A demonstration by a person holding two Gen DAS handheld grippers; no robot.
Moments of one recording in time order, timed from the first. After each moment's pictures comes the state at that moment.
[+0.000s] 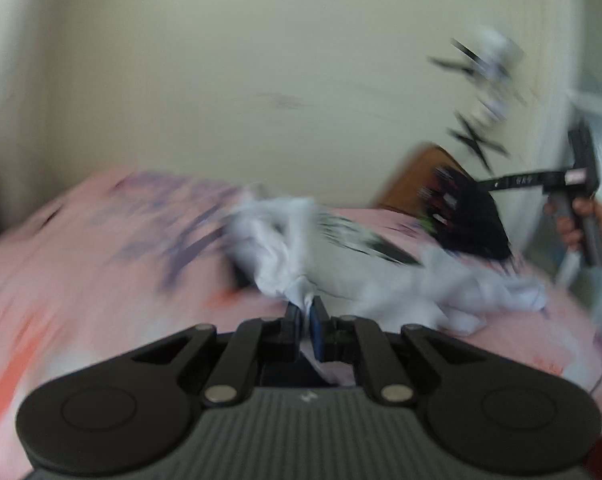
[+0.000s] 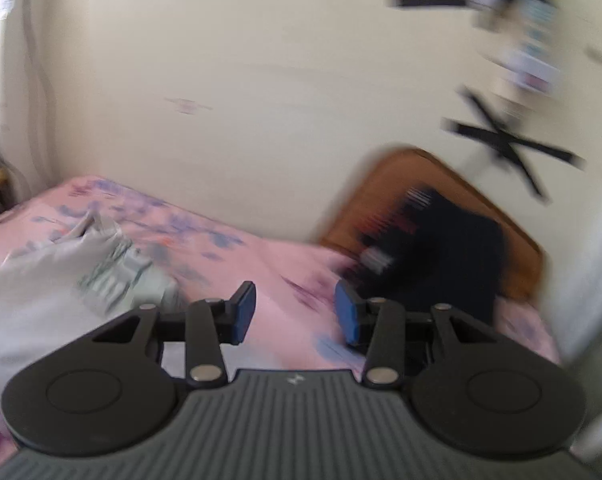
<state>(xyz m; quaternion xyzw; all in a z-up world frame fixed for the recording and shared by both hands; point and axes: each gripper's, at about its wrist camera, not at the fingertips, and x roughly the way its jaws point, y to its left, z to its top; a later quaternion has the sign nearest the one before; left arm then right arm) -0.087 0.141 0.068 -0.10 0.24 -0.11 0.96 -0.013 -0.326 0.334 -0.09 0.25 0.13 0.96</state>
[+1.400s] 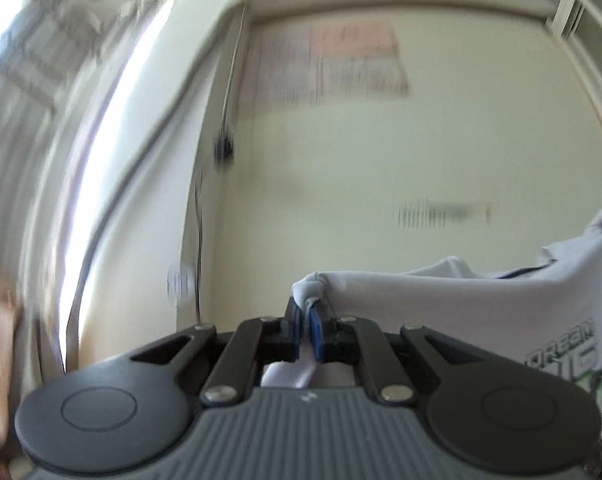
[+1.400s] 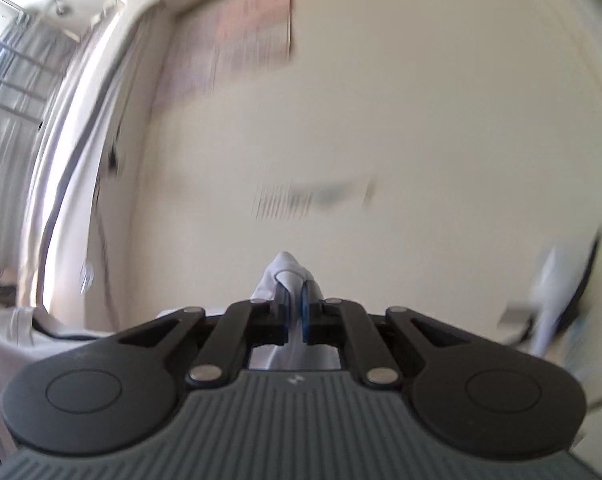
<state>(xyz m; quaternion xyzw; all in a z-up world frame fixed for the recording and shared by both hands) -0.146 0.174 0.358 0.02 -0.14 0.09 0.99 -0.139 -0.288 0.617 0.02 -0.12 0.18 0.98</state>
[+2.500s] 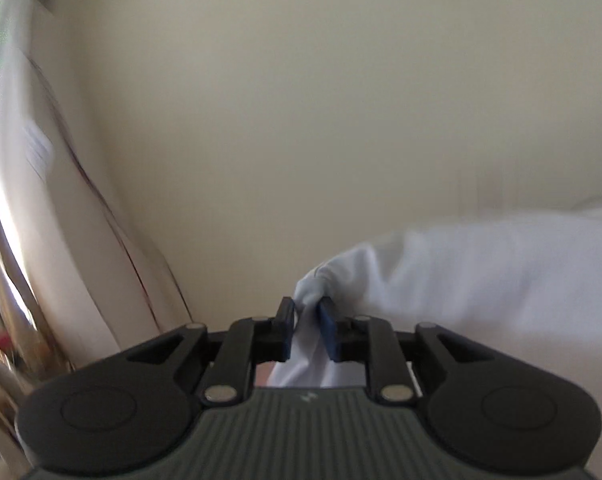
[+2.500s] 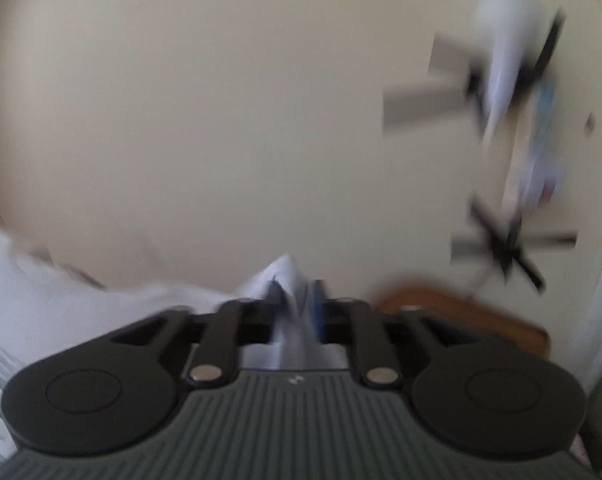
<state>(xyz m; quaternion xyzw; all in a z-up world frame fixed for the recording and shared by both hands) 0.255 0.095 0.128 0.17 0.24 0.16 0.94 0.139 -0.299 0.361 -0.07 0.19 0.05 0.98</state>
